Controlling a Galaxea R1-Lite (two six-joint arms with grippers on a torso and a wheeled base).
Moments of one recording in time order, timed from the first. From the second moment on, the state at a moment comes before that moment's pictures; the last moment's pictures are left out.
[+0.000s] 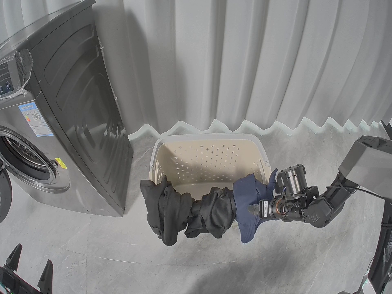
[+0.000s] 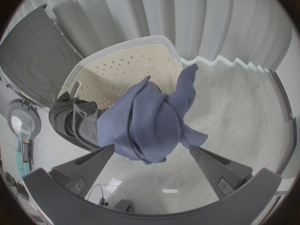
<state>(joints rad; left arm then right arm) 0.00 0.02 -0.02 0.00 0.00 -0.02 0.43 2.16 -0.79 -0.63 -0.12 0.31</state>
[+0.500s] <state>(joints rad) 0.00 0.02 -0.02 0.00 0.00 -0.02 0.45 2.20 -0.83 -0.63 -0.15 0.37</state>
